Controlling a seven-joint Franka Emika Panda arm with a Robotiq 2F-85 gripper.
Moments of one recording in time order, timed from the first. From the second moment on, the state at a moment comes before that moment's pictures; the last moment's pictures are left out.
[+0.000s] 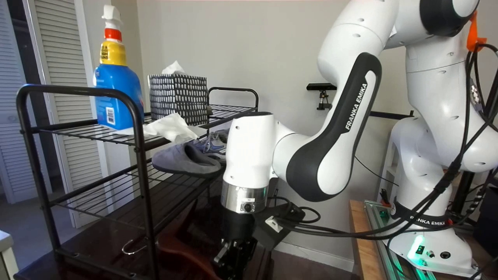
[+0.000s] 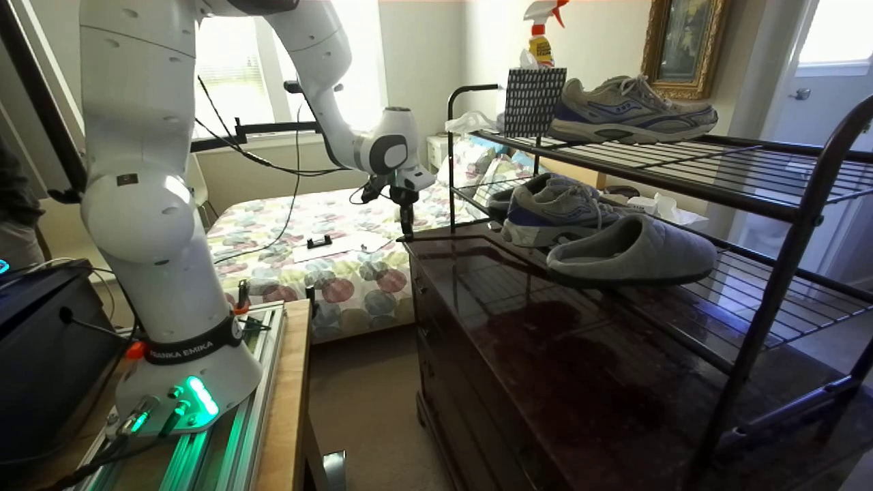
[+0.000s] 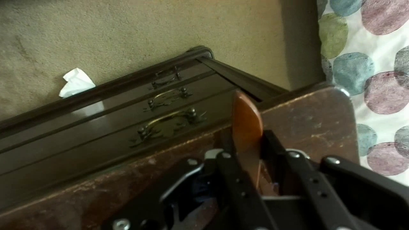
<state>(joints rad) 0.41 0.32 0.28 -2.30 -0.01 2.74 0.93</state>
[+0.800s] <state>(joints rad) 0.46 0.00 0.38 -2.71 0.23 2.85 1.27</state>
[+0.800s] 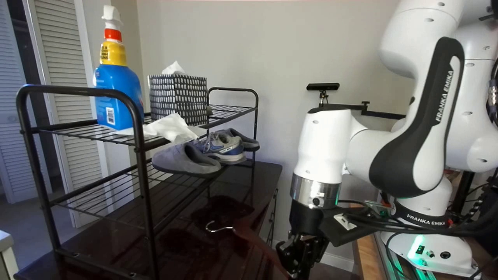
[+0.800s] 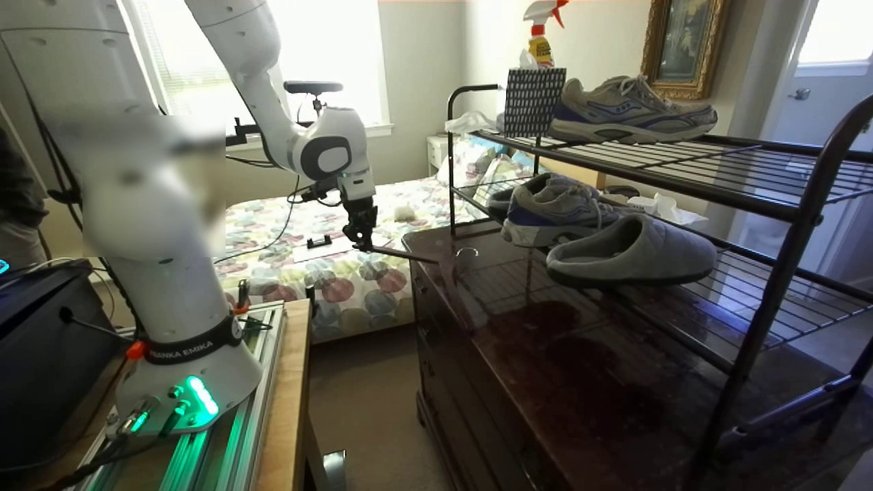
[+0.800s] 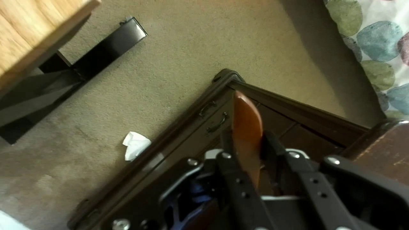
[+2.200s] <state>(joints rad) 0.48 -0.59 0.70 -2.74 0.01 2.30 1.94</state>
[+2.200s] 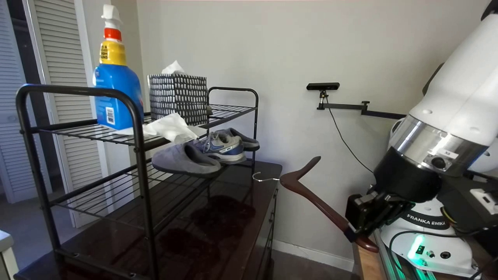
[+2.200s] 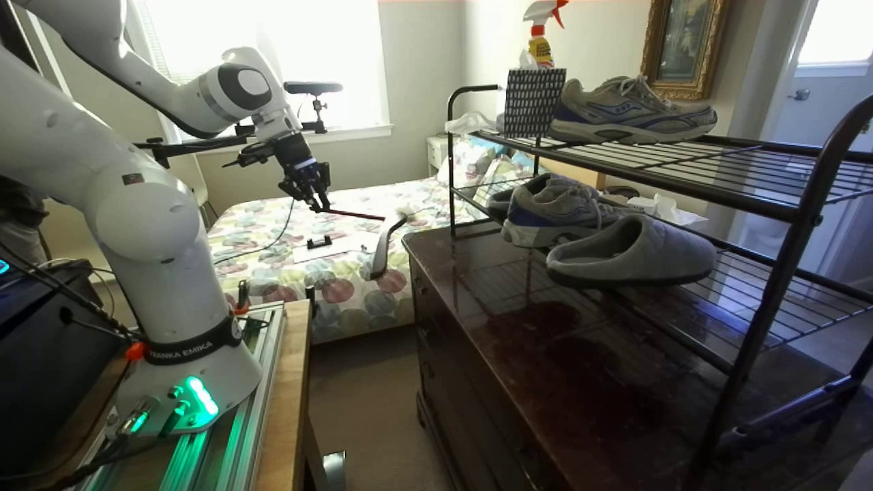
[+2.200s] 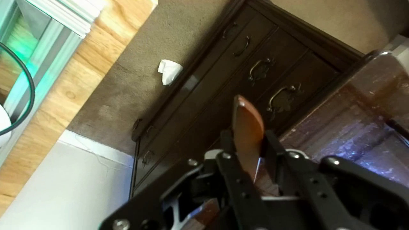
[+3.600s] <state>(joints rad) 0.46 -0.63 0.61 -2.74 -0.03 2.64 1.38</state>
